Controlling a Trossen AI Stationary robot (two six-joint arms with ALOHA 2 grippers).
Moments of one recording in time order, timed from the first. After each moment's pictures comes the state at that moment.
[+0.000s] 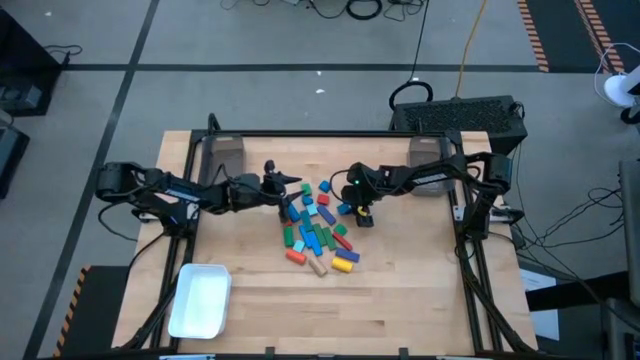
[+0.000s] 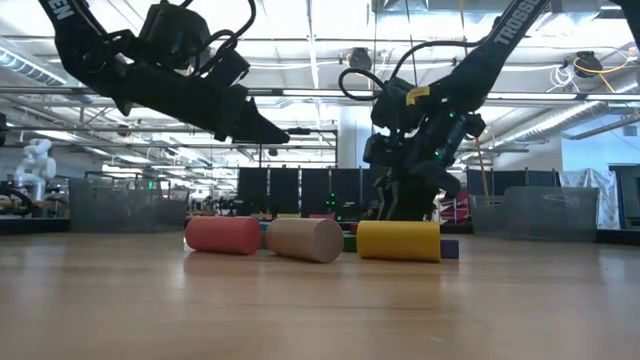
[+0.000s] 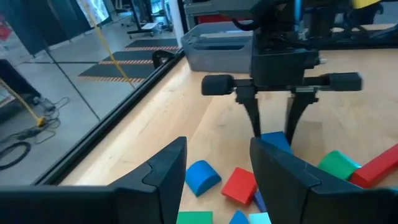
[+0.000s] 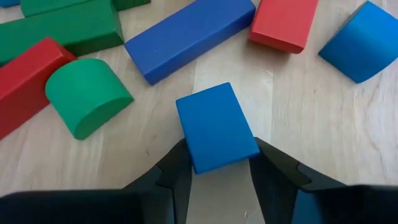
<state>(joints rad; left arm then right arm) 0.16 1.42 0.45 0.73 -0.20 0.12 -0.30 1.79 0.87 -0.08 -0.24 -0.32</state>
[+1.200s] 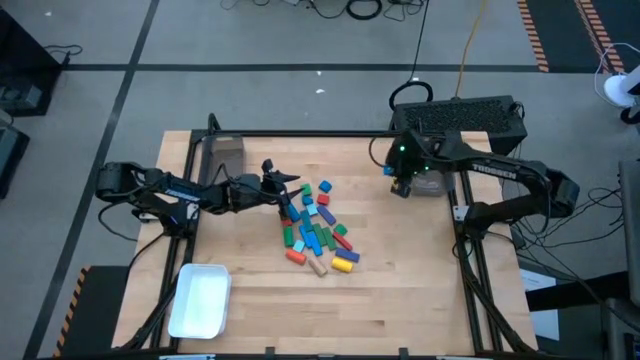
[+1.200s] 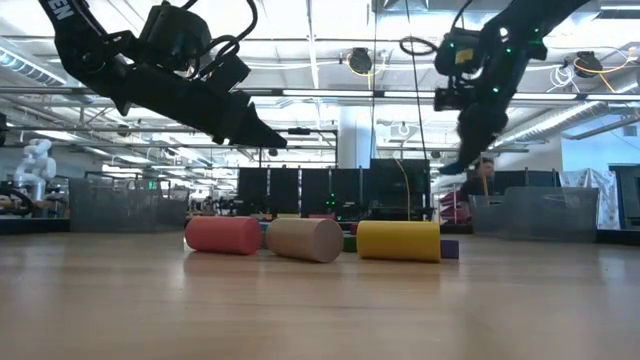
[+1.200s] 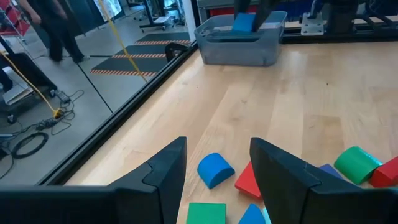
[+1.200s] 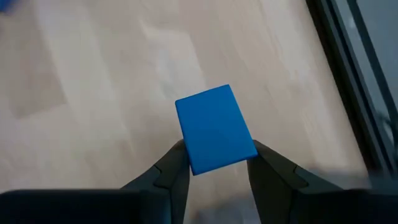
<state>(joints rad) 0.16 1.42 0.44 0.71 -0.24 0.11 -0.57 1.25 0.87 -0.72 0.07 -0.21</state>
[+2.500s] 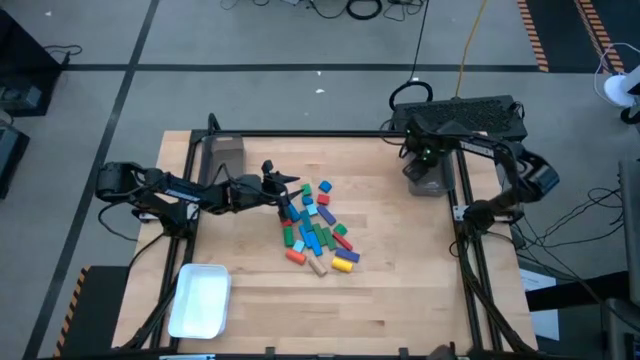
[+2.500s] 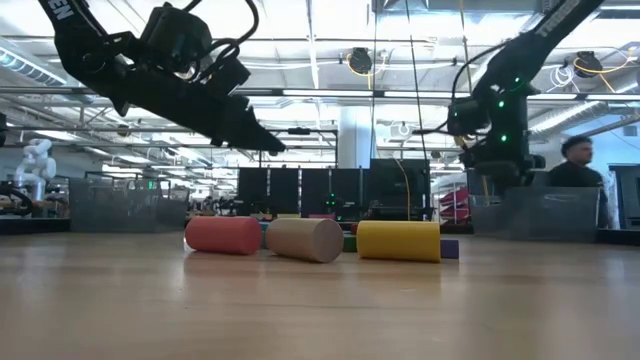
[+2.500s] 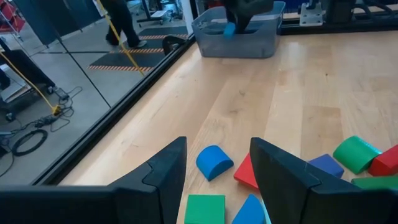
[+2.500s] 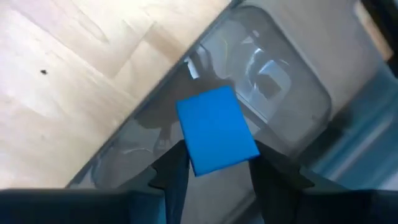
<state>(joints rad) 0.16 1.42 0.44 0.68 -0.24 0.12 -0.91 1.49 0.87 -0.85 0.18 -0.03</state>
